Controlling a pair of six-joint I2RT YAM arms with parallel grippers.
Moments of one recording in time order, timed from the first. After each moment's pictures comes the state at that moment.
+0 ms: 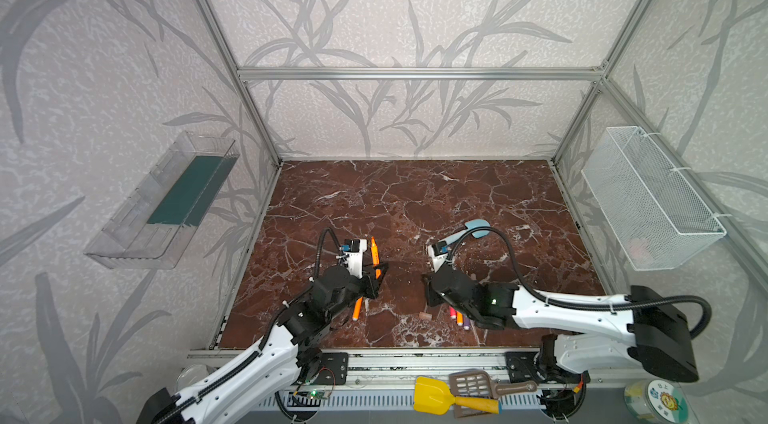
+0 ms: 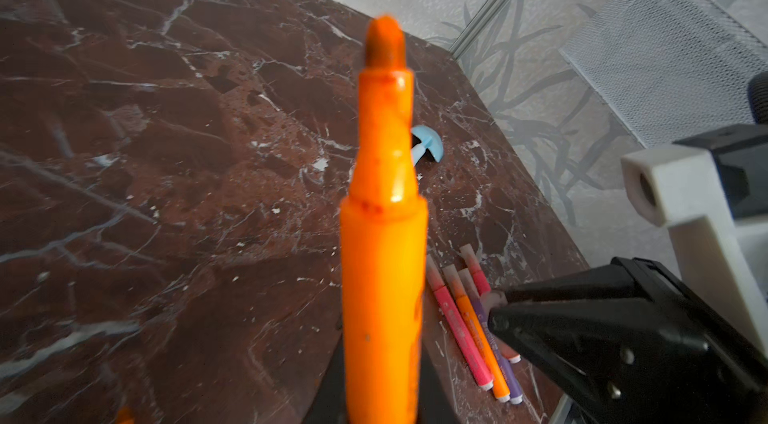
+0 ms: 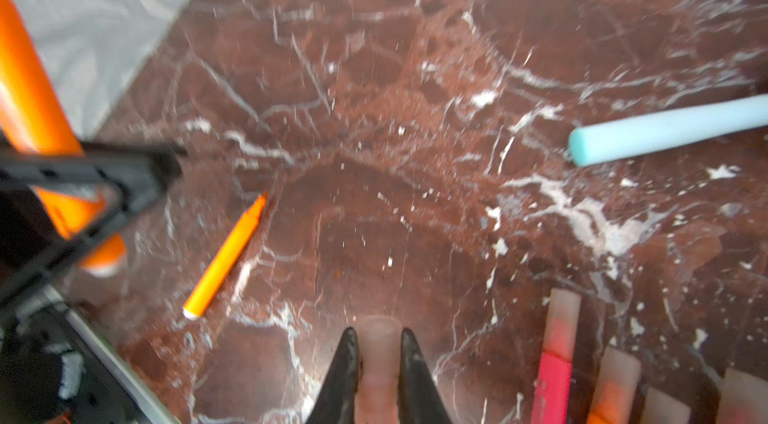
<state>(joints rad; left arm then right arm) -0.73 0.70 0.25 0.11 0.06 -0.62 1.14 1.23 0.66 -0.08 0.38 0.75</state>
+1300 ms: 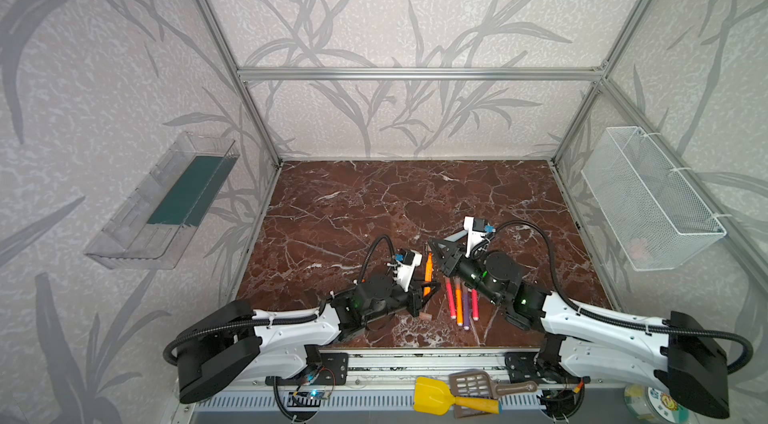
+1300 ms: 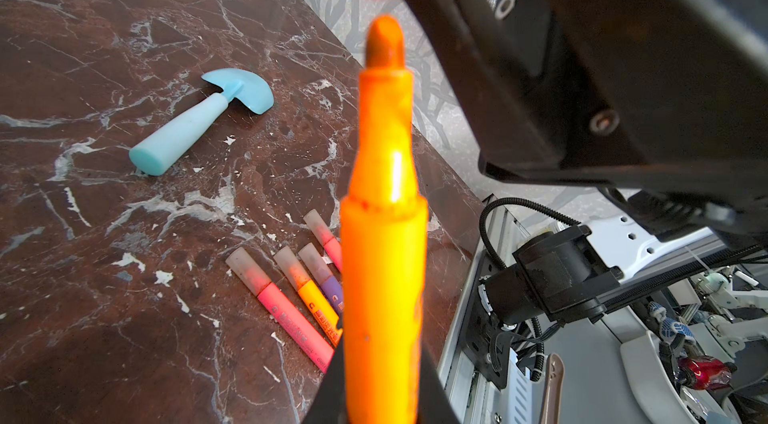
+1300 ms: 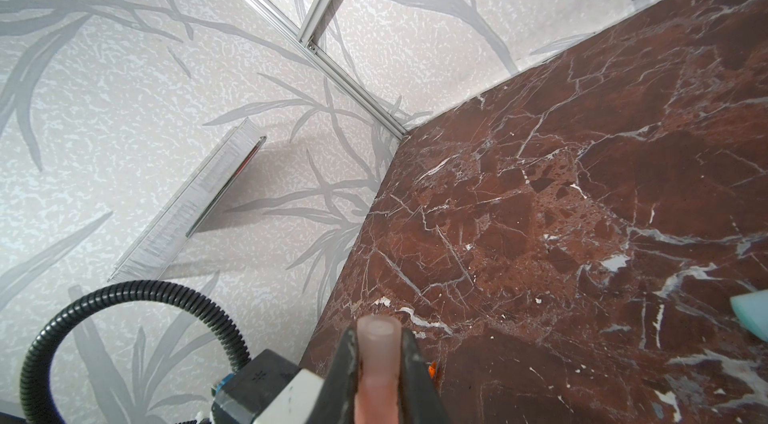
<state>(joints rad) -1.05 1.19 0.32 0.66 0.08 -0.62 0.99 1.06 0.51 0.50 0.21 0.87</state>
